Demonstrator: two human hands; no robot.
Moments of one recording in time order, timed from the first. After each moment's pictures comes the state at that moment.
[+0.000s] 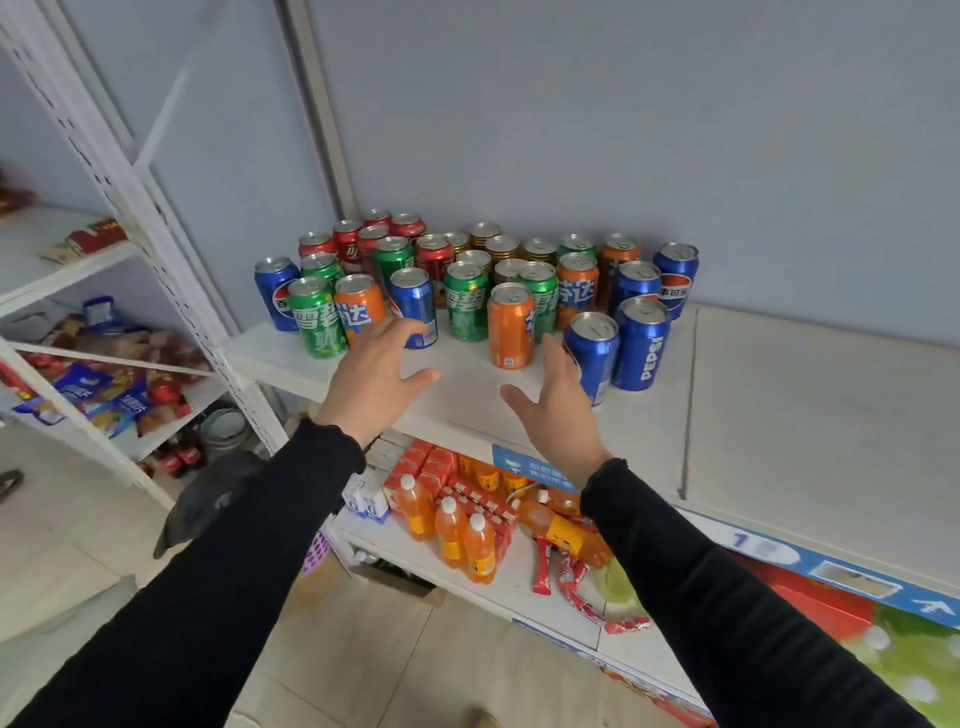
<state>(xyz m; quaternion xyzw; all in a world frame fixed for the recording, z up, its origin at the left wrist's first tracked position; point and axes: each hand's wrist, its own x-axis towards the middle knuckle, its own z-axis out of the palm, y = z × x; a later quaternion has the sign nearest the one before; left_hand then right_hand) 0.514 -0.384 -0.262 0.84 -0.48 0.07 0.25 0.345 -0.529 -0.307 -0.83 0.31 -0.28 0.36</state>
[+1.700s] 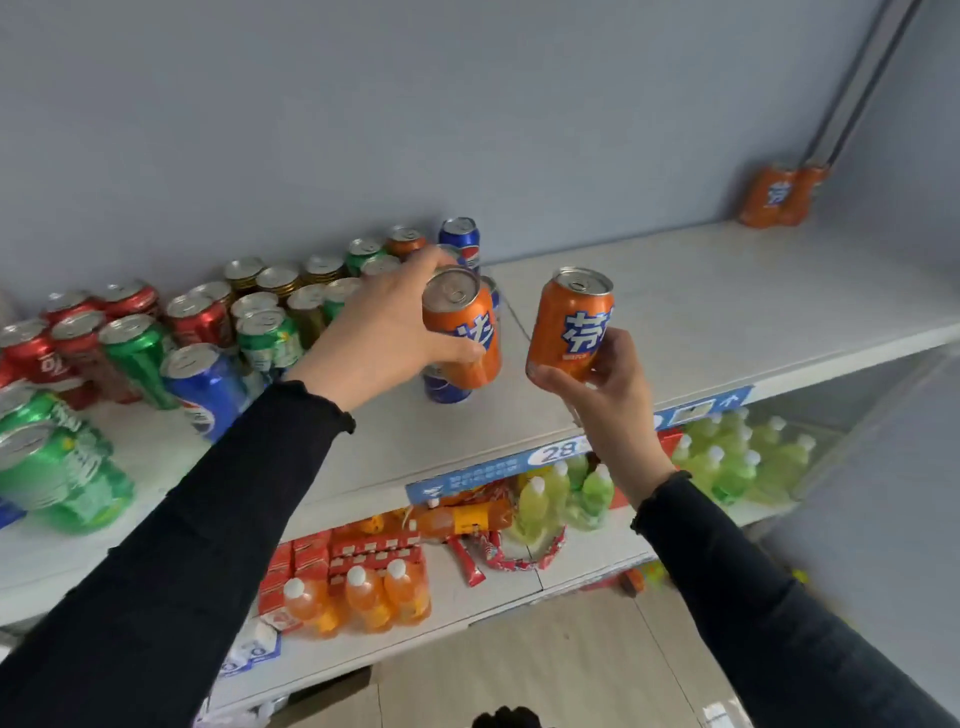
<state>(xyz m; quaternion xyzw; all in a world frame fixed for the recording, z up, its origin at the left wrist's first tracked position) 0.458 -0.497 -0.182 0.58 -0.75 -0.14 0.28 0.236 -0.500 -0.290 -0.54 0.51 -0.56 0.37</state>
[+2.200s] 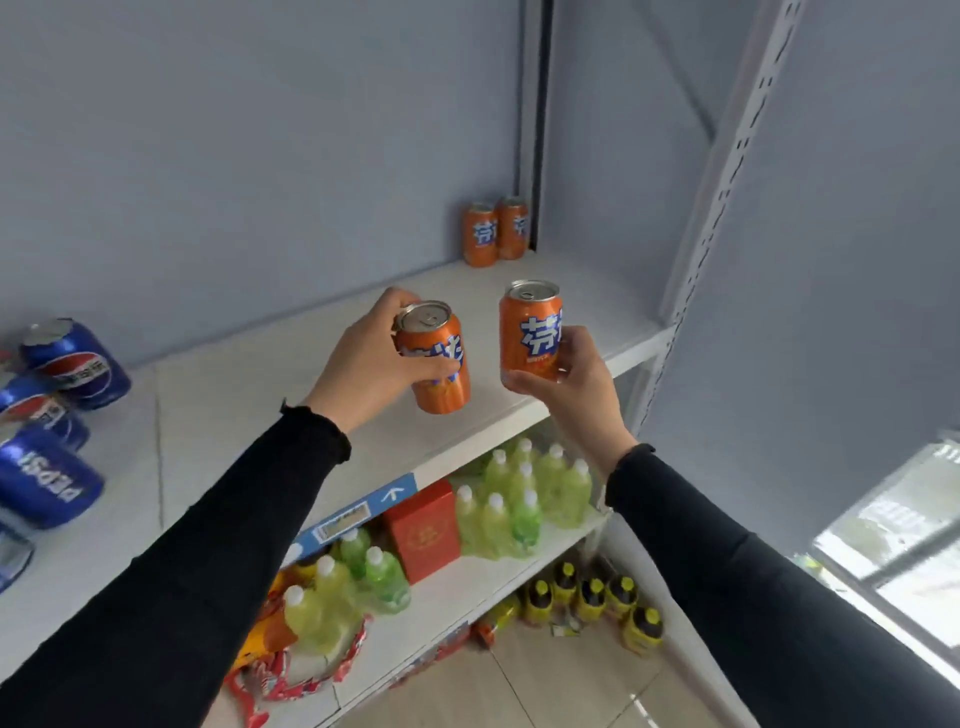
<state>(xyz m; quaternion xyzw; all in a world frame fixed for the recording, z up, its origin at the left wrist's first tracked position) 0.071 -0.652 -0.229 0.49 -0.74 -0.30 0.34 -0.152 -0.605 -0.292 -0.50 0.61 -0.54 0.29</state>
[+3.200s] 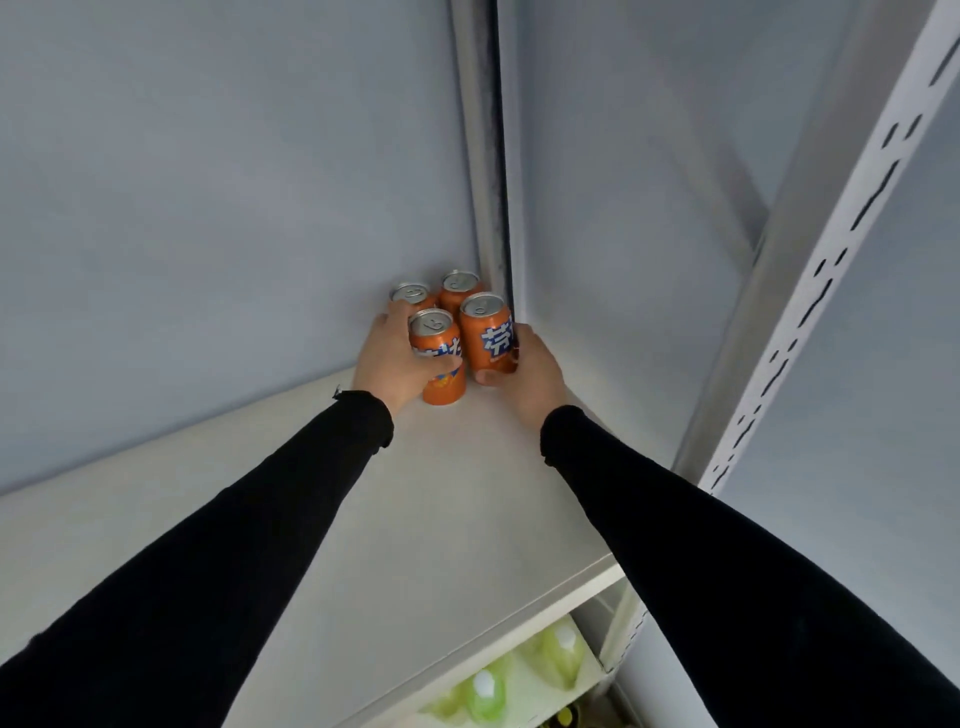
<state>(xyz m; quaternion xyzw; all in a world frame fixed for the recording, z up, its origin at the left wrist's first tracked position) -0.113 -0.982 -0.295 0.58 -0.69 -0.25 0.35 -0.303 -0.956 -0.331 -0.58 0.59 -0.45 0.34</state>
